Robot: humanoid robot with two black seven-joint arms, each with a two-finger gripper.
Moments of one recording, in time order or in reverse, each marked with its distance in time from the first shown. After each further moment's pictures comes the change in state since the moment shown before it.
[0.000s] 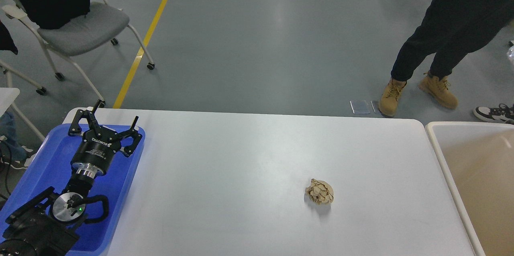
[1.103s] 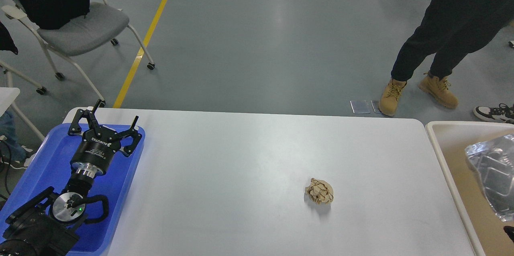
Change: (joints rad) left arm 0.000 0.000 0.000 0.000 0.000 0.000 0.000; right arm -0.424 0.284 0.329 -0.252 0.016 -0.007 0.000
